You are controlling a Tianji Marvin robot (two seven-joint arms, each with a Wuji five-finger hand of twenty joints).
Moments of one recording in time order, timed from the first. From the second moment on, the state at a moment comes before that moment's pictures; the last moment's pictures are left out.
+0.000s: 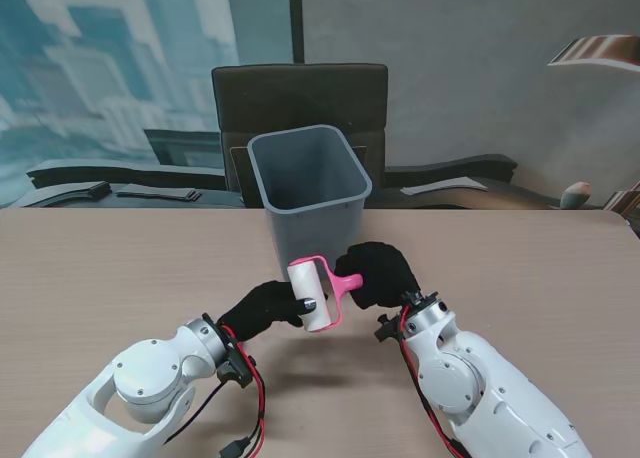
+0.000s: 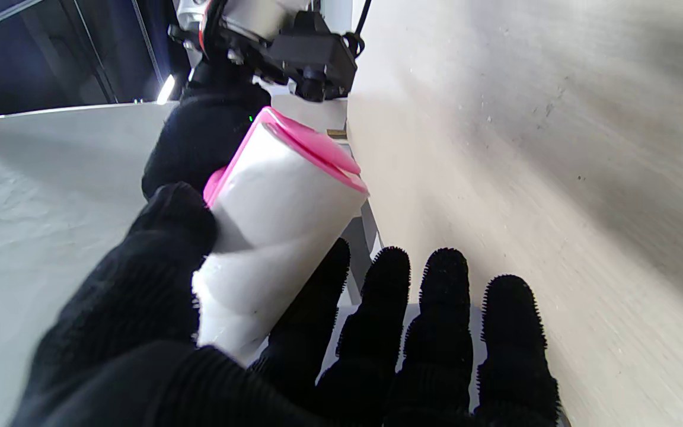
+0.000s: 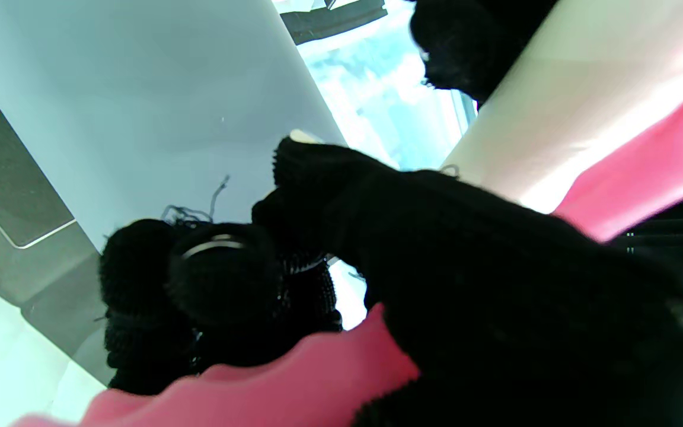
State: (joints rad) left arm 1.63 -1.12 -1.15 -1.73 -0.22 0.03 -0.29; right arm -1.49 -1.15 1.05 -1.51 -0.74 -0.39 -0.46; left_hand 0.68 -0.37 0.35 -0.02 0.65 0.26 0.25 0.34 0.57 0.29 0.38 0.40 0.40 0.29 0.49 0.54 0.09 0.31 0.78 0.71; right_hand 0.85 -1.07 1.31 -0.06 1.22 -0.16 0.89 1.03 1.17 0.21 0.93 0.89 1.25 0.14 1.34 0.69 0.73 0.28 1.62 0.44
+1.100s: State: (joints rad) left arm 1.65 -1.14 -1.13 -1.76 -0.15 0.08 -0.13; right arm -1.46 -1.15 1.00 -1.49 -0.85 -0.30 -0.55; left_hand 0.71 -0.36 0.35 -0.02 0.63 0.26 0.31 0.34 0.62 0.29 0.42 0.40 0.48 0.32 0.55 0.56 0.11 0.34 0.81 0.71; right_hand 0.85 -1.07 1.31 -0.06 1.22 -0.17 0.89 1.03 1.17 0.21 0.93 0.88 1.26 0.14 1.33 0.67 0.73 0.28 1.62 0.41
